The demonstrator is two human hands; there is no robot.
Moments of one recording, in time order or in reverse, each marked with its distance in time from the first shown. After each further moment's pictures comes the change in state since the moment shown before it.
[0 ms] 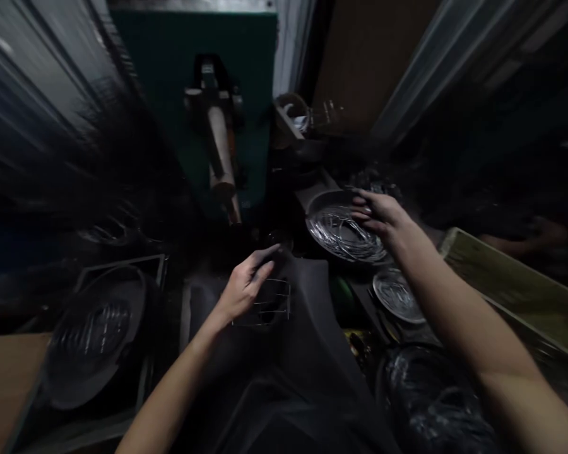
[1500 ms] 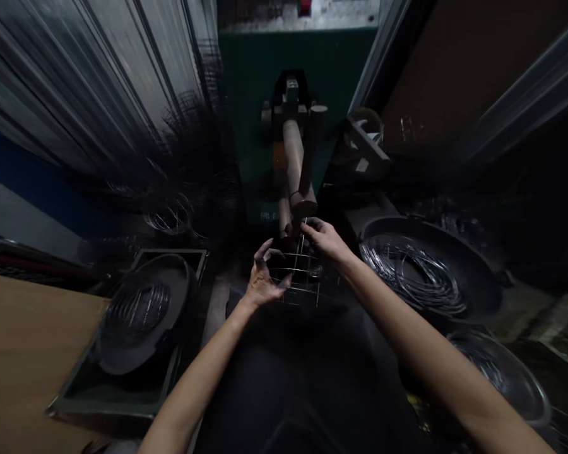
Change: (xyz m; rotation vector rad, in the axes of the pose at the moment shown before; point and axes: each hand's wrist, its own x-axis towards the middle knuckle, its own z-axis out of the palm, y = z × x) left_hand 0.012 -0.106 -0.046 0.246 0.492 0.392; right_hand -0.024 -0.009 0.210 0.336 -0.528 0.055
